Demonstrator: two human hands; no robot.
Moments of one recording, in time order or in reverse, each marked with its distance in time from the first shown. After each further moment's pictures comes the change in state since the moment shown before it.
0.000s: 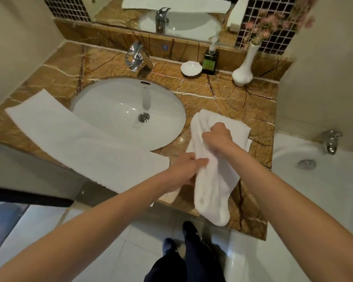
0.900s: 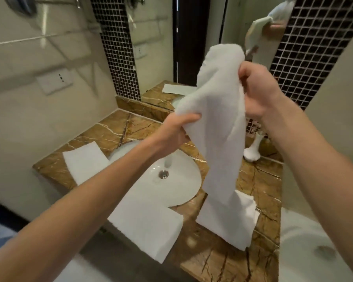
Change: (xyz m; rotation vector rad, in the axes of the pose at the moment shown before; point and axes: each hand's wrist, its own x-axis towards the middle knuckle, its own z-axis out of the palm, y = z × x) left_hand -0.134 0.211 -0.092 -0.277 -0.021 0.794; right_hand -0.109 -0.230 -0.208 1.119 -0.728 -0.681
